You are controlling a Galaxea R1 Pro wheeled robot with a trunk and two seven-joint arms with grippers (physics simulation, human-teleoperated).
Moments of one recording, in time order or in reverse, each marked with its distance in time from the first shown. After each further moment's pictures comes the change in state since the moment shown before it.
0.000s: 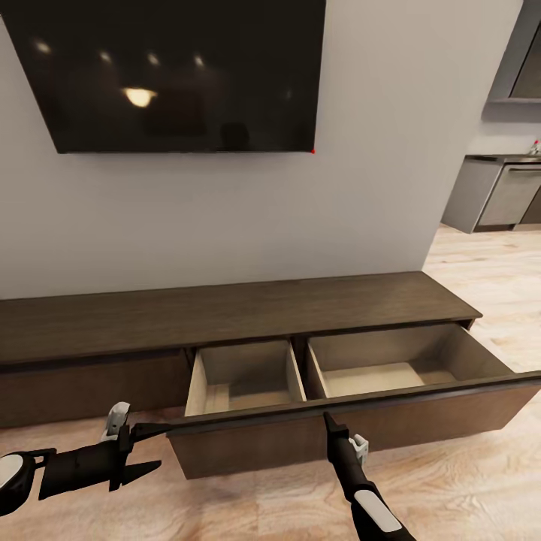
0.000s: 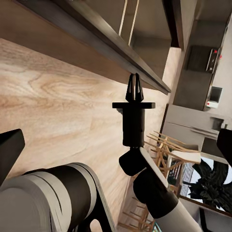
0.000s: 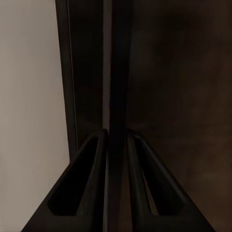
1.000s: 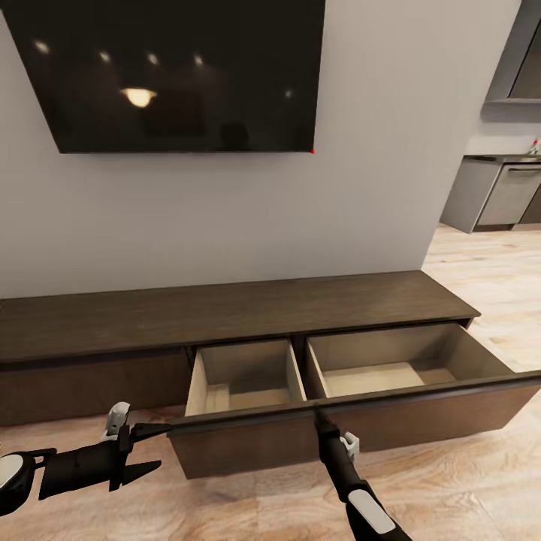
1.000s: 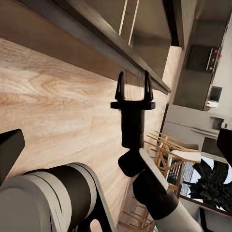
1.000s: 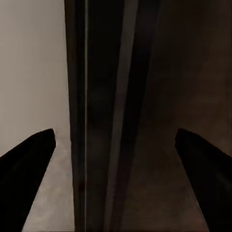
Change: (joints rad) left arm 0.000 0.000 0.000 0.000 0.000 0.000 0.000; right arm 0.000 0.003 0.084 -0.002 0.018 0.000 0.010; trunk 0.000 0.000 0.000
